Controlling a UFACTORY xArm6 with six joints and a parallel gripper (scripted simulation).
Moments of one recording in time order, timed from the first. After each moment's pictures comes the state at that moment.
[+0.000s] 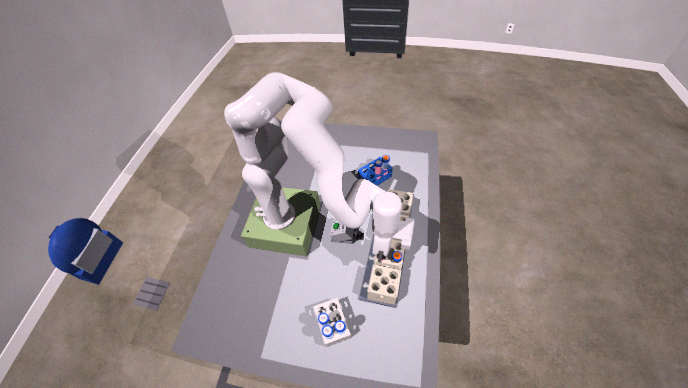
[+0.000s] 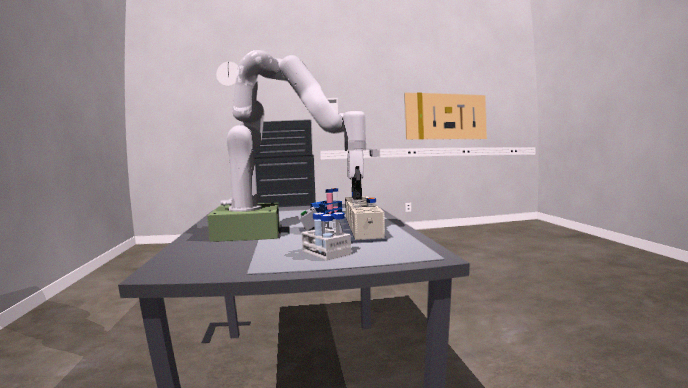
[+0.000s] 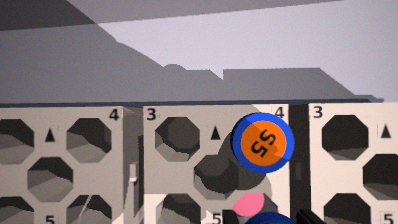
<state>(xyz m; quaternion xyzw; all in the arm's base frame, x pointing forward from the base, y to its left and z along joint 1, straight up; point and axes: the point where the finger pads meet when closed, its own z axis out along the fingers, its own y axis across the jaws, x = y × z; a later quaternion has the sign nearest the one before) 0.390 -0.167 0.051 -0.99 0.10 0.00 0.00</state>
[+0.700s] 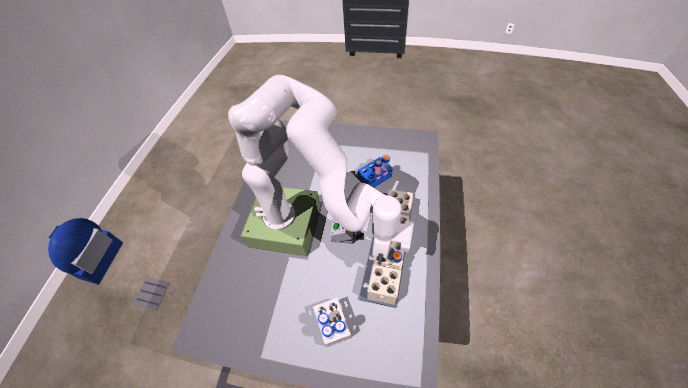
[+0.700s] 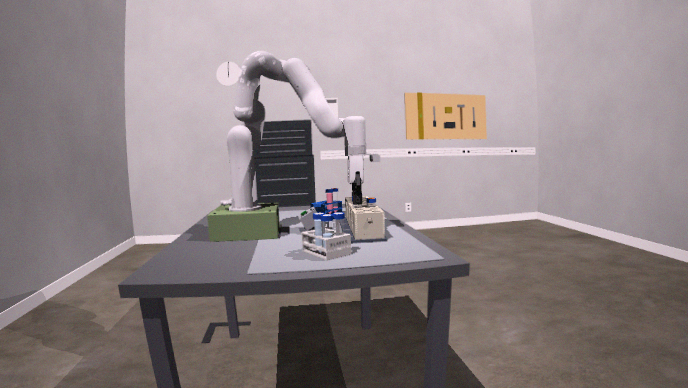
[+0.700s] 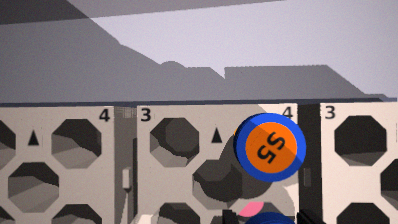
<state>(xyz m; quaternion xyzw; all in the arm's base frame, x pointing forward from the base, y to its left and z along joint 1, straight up) 0.390 -0.167 0.034 -0.99 0.10 0.00 0.00</state>
